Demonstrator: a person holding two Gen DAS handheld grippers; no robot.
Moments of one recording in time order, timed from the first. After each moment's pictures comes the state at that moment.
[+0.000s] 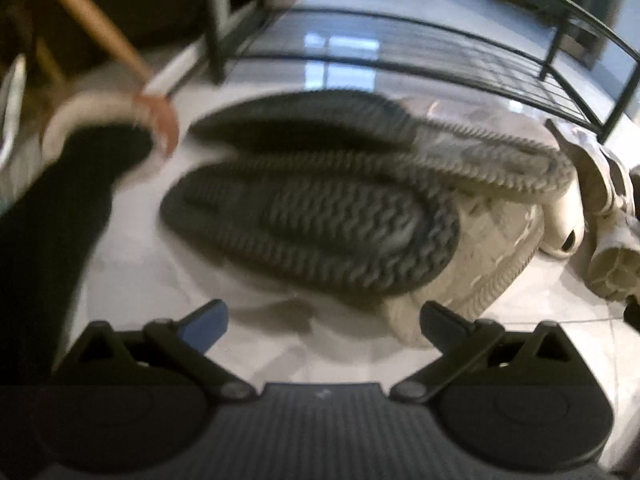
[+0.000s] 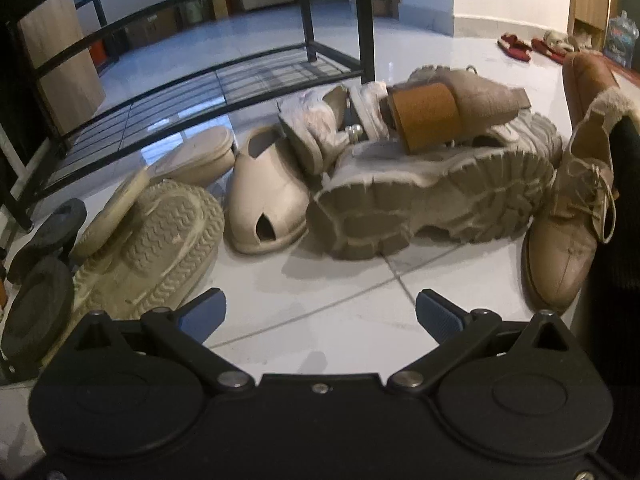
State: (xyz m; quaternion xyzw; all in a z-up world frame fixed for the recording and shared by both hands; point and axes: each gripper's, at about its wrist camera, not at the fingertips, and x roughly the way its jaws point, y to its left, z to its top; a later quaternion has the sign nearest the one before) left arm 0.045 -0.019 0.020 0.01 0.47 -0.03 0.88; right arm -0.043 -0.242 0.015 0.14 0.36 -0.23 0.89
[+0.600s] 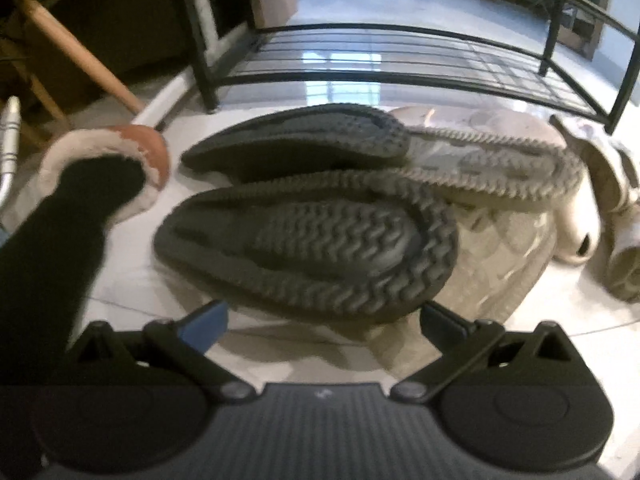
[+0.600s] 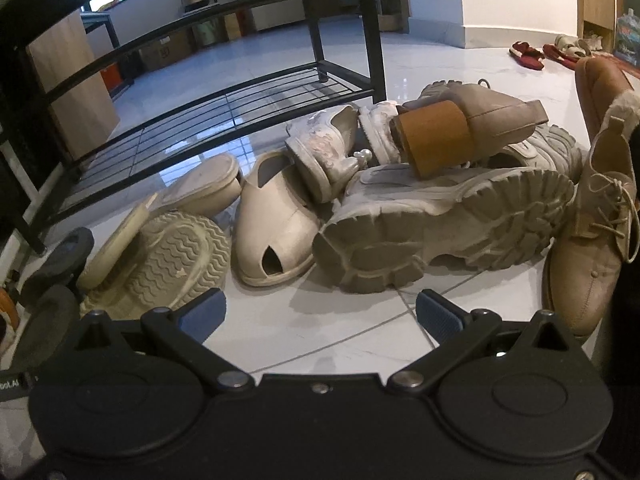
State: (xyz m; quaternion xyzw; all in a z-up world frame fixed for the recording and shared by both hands) left arm 0.067 -0.038 0.019 0.03 0.46 -0.02 0.89; right arm -0.034 -0.261 0.012 0.16 0.34 -0.20 0.91
